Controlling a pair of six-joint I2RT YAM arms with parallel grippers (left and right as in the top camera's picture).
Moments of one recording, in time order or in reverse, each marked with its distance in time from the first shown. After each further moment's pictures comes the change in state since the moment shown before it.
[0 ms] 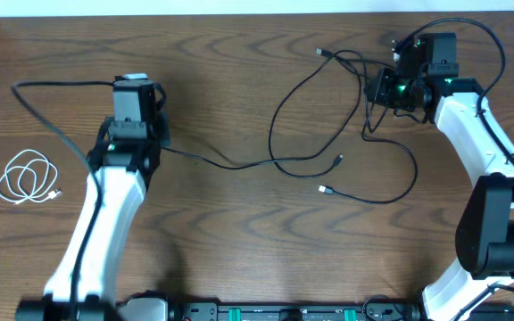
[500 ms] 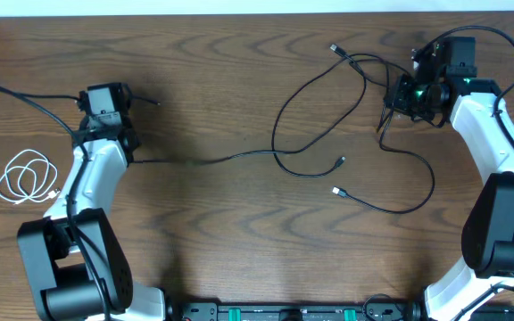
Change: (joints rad) left arm 0.214 0.266 0.000 0.097 -0.114 -0.062; right arm -0.078 0.000 0.001 -0.108 0.054 -0.034
